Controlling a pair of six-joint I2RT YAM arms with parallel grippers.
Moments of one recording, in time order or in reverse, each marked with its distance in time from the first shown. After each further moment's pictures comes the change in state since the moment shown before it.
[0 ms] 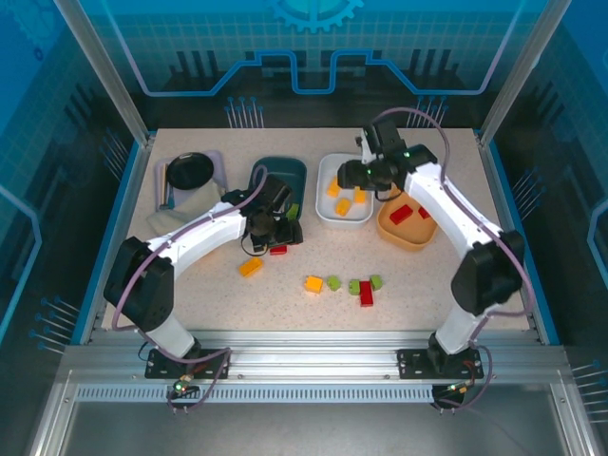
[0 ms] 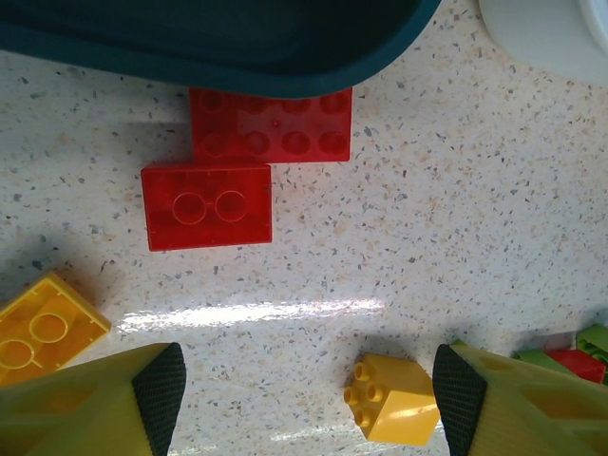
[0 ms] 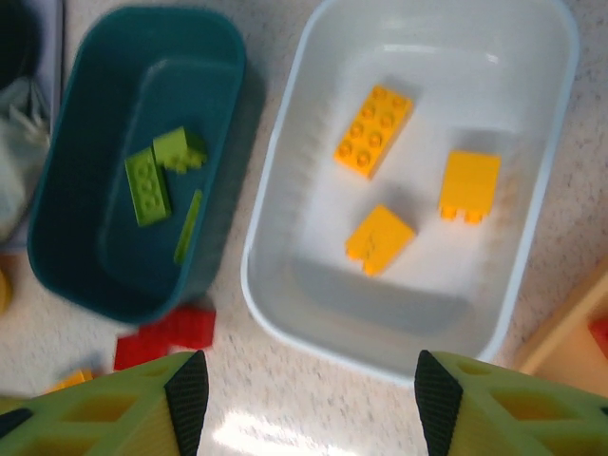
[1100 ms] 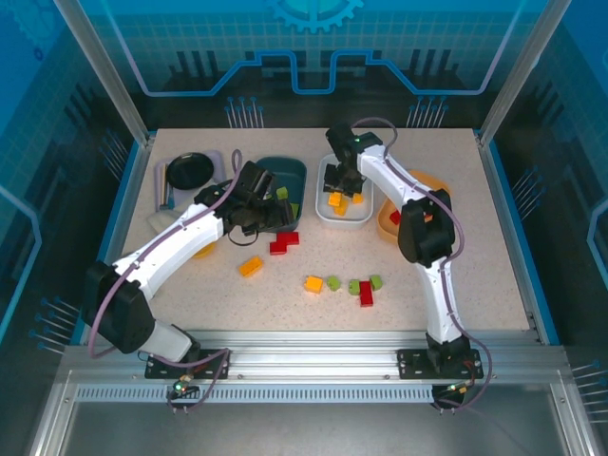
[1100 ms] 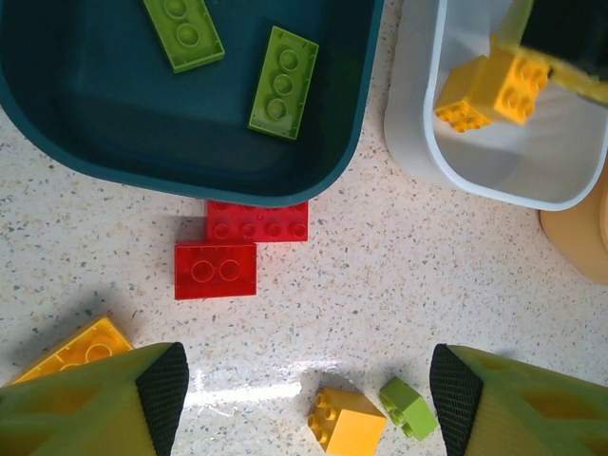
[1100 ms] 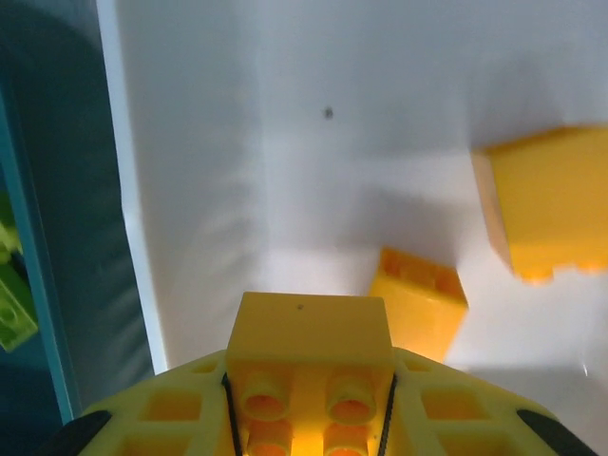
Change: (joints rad) left arm 0.043 -0.153 0.032 0.029 -0.061 -0.008; right arm 0.013 0.658 0.598 -0.254 0.026 0.259
